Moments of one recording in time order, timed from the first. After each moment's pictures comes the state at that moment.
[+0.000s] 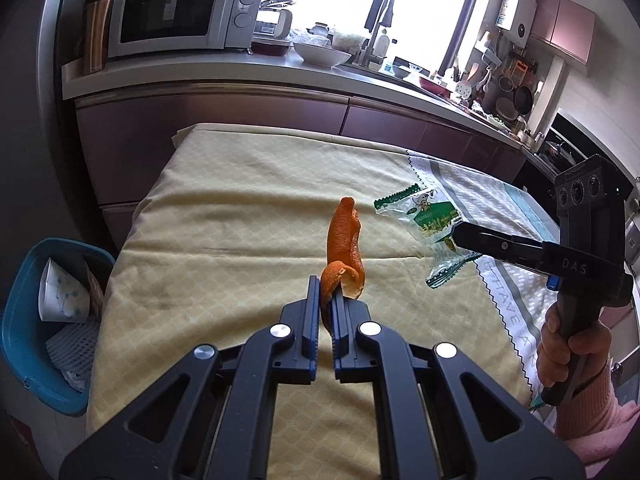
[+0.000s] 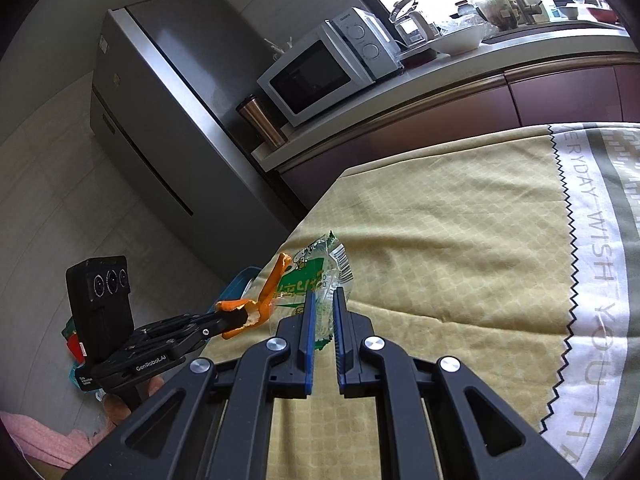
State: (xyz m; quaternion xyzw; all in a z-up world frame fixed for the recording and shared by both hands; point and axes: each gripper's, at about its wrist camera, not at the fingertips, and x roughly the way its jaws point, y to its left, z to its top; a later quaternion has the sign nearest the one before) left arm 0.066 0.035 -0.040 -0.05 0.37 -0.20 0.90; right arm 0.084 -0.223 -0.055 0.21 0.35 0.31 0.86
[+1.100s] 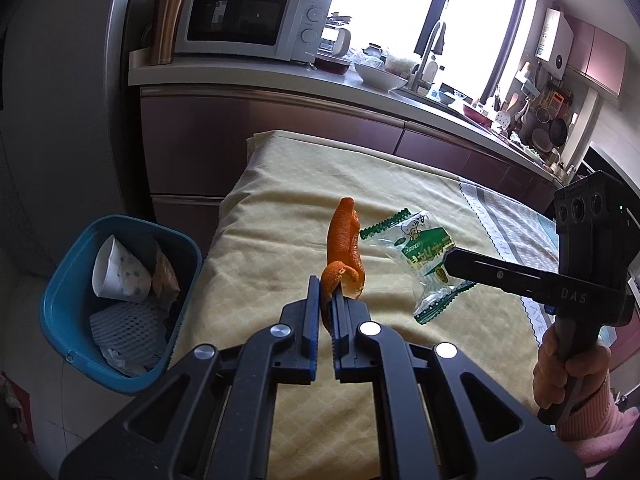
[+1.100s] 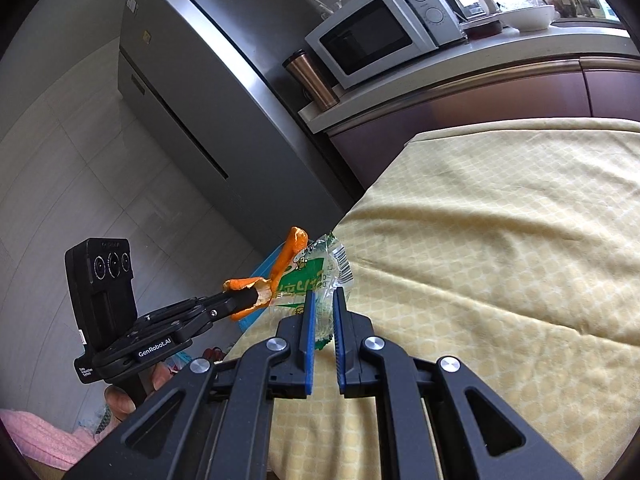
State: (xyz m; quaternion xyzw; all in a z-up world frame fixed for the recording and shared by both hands) left arm 0.048 0.112 -0.033 -0.09 0.36 -0.13 0.92; right arm 0.097 -0.131 -0.060 0.17 0.37 0.39 0.83
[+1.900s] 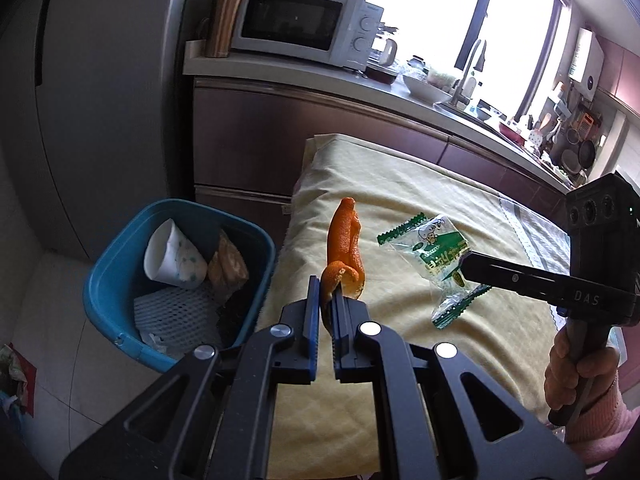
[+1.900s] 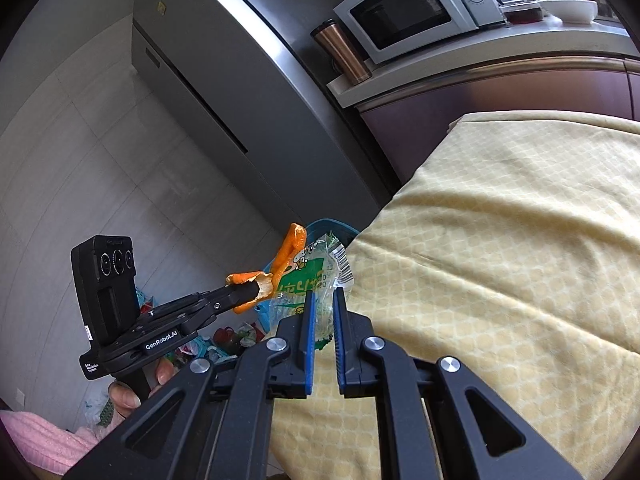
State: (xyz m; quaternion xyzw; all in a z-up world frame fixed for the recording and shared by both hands) left arm 0.034 0.173 -0.039 -0.11 0.36 -0.06 0.93; right arm 0.104 -0.075 -0.063 0.15 0.39 0.43 0.80
